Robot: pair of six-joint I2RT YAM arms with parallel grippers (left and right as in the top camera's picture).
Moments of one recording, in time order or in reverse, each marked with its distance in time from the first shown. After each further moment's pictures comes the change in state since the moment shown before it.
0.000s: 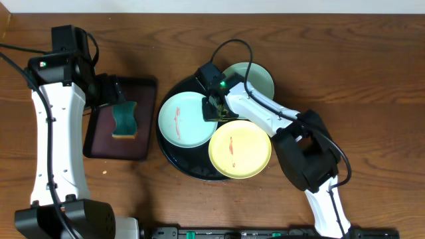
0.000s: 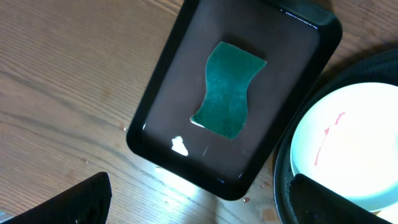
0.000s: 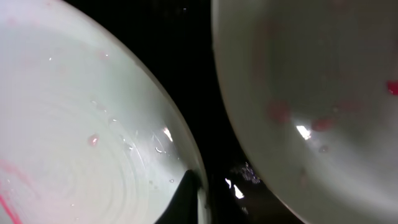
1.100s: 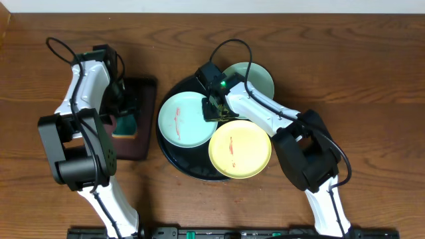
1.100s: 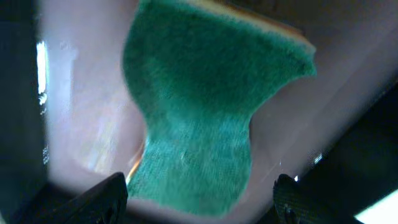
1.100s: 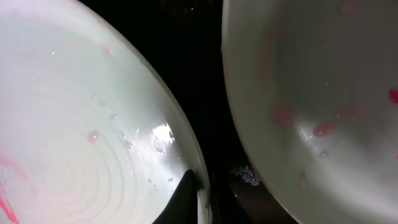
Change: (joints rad) left arm 0.003 0.439 -0.109 0.175 0.096 0.064; right arm -0.001 -0.001 0.000 0.000 -0.003 -0.045
